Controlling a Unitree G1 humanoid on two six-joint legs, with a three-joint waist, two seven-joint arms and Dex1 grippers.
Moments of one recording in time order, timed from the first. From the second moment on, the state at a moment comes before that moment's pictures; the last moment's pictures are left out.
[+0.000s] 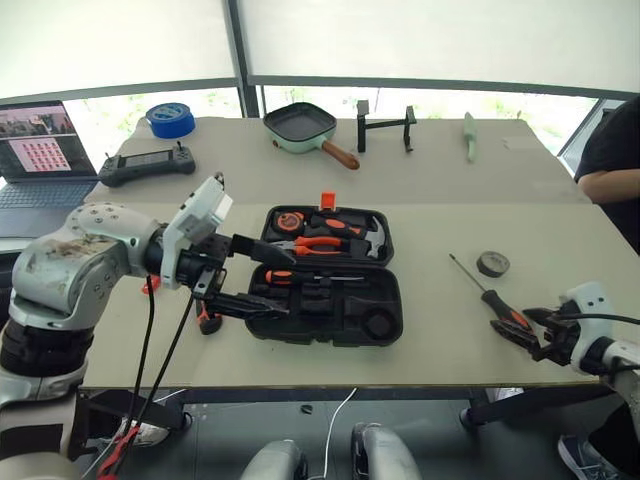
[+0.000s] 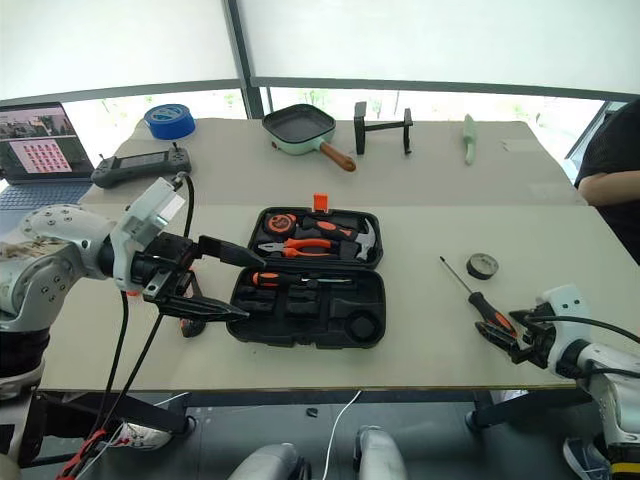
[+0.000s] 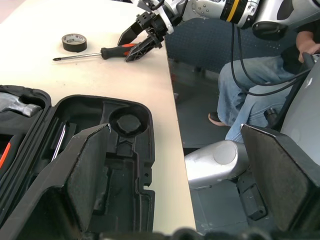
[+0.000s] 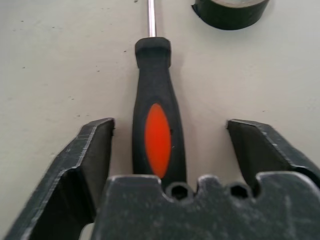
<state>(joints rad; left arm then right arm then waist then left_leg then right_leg) -0.65 0.87 0.00 -0.28 -0.67 0.83 -1.43 -0.03 -0.82 -0.33 0.17 0.38 0.43 0.81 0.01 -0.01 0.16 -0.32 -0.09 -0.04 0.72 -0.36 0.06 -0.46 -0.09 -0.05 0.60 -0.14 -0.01</state>
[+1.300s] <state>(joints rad) -0.58 0.93 -0.10 -0.18 -0.51 0.61 -1.43 -0.61 -0.69 0.32 0.09 0.09 0.14 1.15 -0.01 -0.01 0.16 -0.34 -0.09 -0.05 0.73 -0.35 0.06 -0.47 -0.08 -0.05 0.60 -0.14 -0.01</state>
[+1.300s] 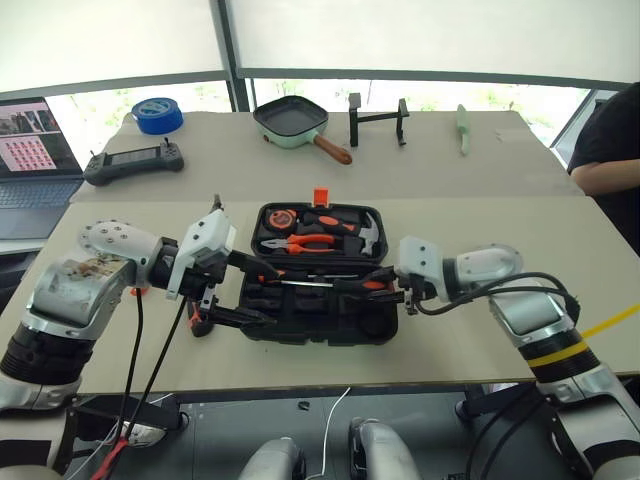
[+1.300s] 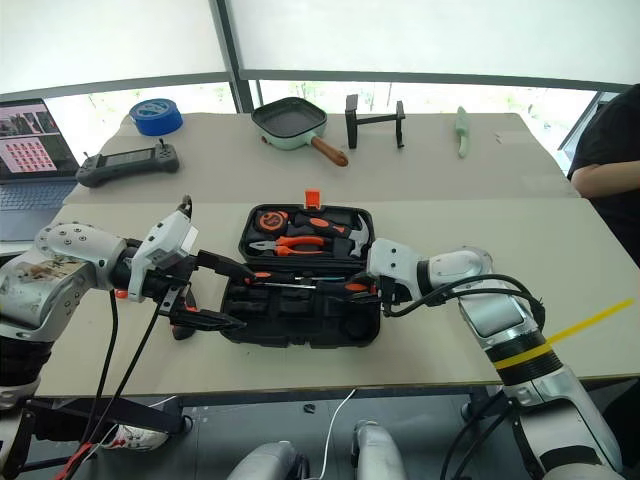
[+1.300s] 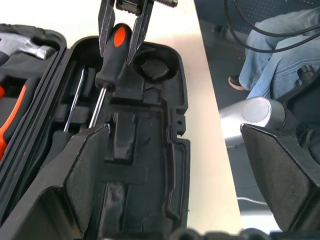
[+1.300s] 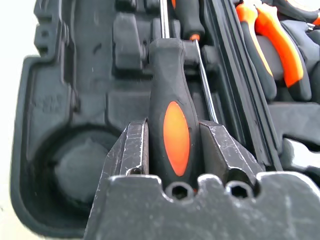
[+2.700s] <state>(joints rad) -0.61 0.90 -0.13 -0.12 -0.47 0.54 -1.43 -0.71 -0.47 0.39 0.19 0.00 0.23 1.05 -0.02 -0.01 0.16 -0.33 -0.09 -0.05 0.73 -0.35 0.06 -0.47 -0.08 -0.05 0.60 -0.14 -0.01</state>
